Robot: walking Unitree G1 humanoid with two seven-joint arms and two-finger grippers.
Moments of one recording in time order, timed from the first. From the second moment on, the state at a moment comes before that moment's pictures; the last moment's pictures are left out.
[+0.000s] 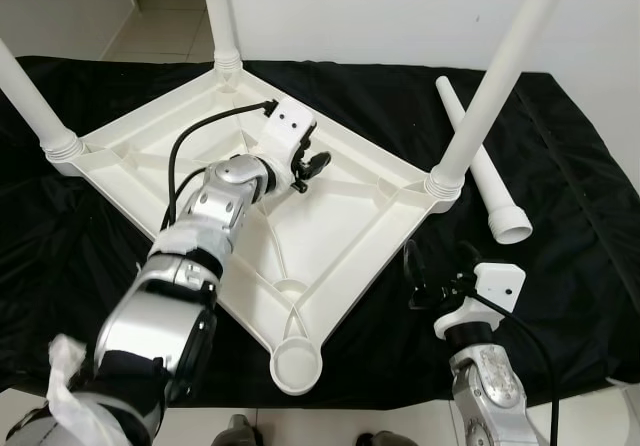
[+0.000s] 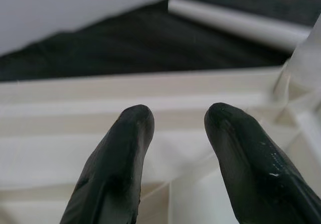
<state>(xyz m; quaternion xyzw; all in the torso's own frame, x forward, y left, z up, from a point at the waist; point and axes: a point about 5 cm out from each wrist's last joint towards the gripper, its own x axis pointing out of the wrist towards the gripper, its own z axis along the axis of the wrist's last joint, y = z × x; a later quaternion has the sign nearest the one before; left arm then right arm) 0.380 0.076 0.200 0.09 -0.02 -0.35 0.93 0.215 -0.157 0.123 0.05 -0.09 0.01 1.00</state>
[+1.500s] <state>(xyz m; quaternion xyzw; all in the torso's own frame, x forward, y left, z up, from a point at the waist) 0.272 0.129 0.158 0.14 -0.03 -0.58 0.80 0.227 -0.195 0.129 -0.02 -0.09 -0.01 1.00</state>
